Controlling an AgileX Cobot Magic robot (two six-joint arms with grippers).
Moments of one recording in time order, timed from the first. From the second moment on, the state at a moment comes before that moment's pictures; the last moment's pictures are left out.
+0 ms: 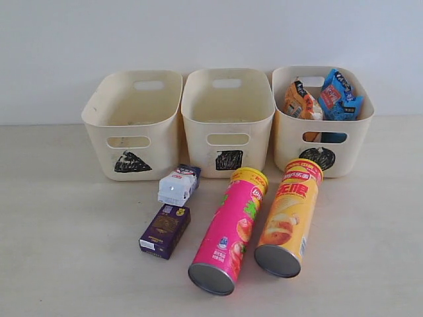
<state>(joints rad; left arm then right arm) -0.09 0.00 0.00 -0.18 -0.05 -0.06 0.07 0.01 0.00 0.03 0.32 -0.02</state>
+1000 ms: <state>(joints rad) -0.09 0.80 -0.72 -0.22 0.52 0.26 0.07 0.01 0.00 0.03 0.31 -0.02</state>
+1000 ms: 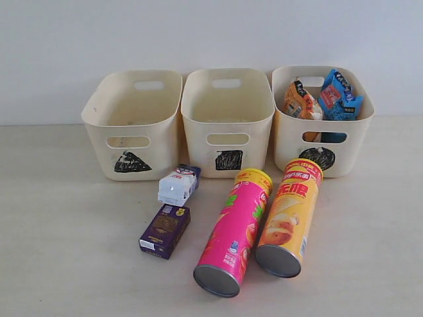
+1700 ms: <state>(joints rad) -0.34 1.28 -0.94 -0.34 0.61 0.43 0.07 0.01 0.00 0.03 0.31 -0.02</state>
